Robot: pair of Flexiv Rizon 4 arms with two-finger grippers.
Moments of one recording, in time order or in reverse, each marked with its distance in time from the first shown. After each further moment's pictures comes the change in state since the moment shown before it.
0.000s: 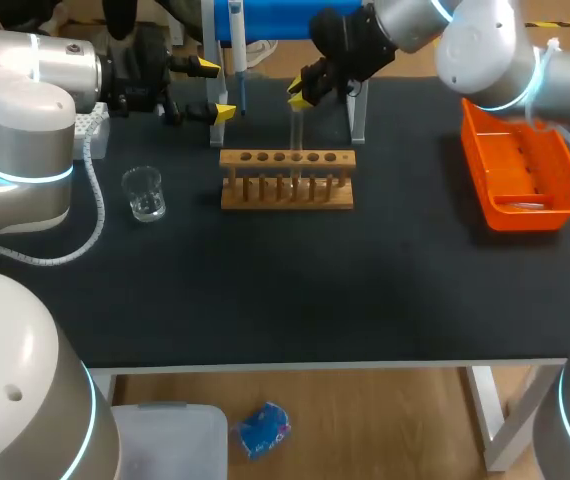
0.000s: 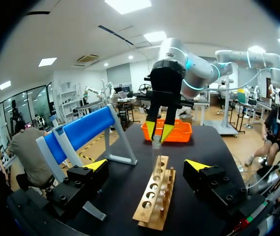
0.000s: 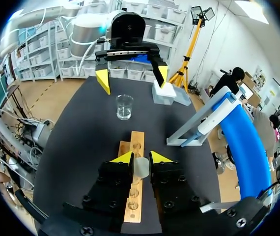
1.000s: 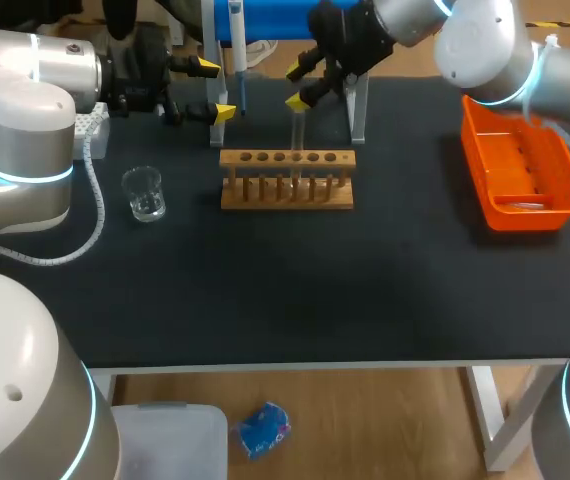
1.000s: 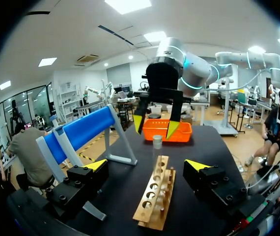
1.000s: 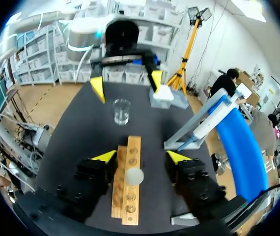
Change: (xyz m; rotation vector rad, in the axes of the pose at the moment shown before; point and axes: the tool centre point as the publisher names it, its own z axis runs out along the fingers) left arm 0.000 0.000 0.000 0.000 0.000 0.000; right arm -0.010 0.015 -0.009 -0.059 -0.012 0.028
